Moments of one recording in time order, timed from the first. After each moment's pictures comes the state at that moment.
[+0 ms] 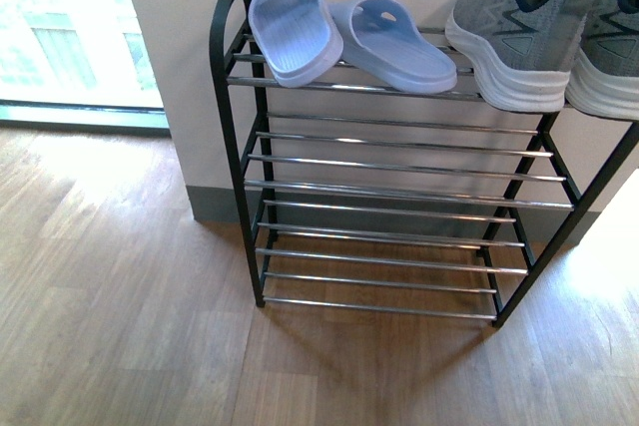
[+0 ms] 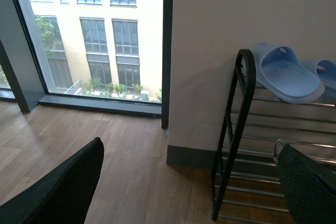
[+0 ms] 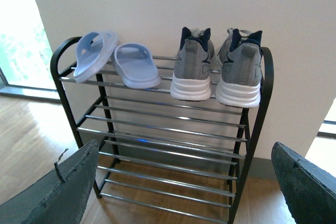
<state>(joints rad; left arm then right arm) 0.00 0.02 0.01 0.00 0.00 -0.01 0.00 0.00 0.02 0.00 0.00 0.00</state>
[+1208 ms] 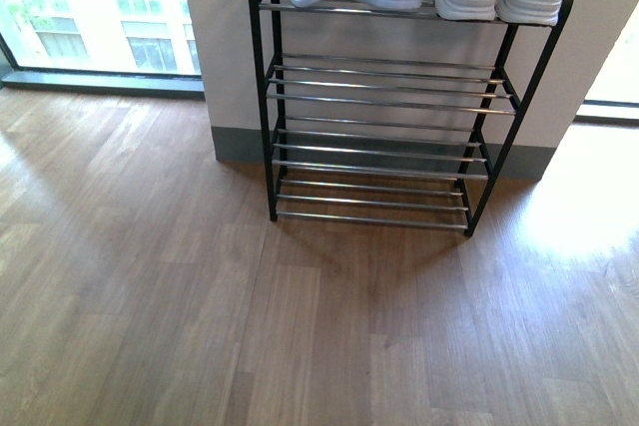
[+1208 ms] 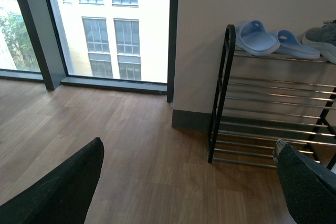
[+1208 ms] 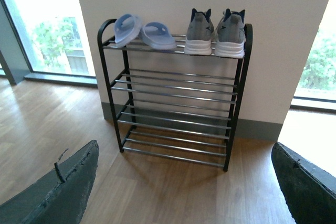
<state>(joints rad) 0.00 0.02 0.01 0.00 0.00 -0.01 0.00 0.00 0.02 0.00 0.00 0.00</state>
